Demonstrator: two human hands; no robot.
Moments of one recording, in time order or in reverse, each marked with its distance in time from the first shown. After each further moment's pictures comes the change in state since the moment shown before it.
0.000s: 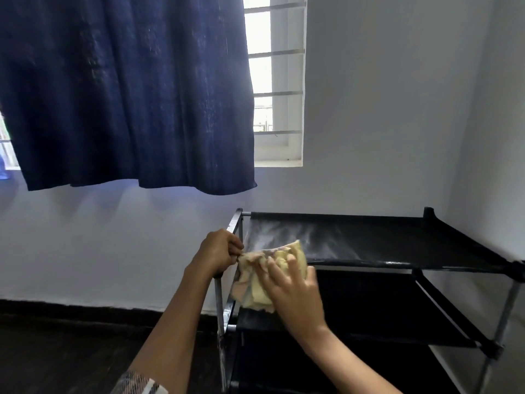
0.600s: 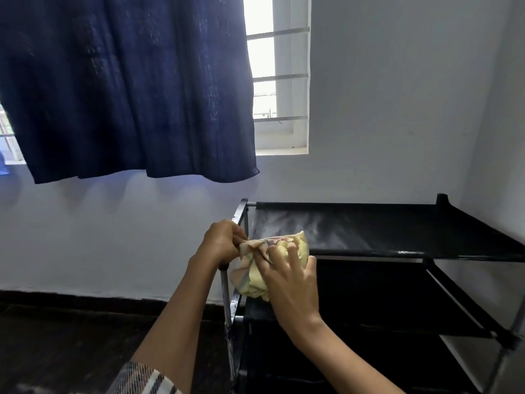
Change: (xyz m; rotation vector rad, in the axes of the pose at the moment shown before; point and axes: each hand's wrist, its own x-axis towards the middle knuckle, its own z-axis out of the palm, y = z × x) left_hand 0.008 -0.003 0.001 0.009 0.007 -0.076; right_hand 0.013 -0.023 -0.014 0.088 -0.081 0.143
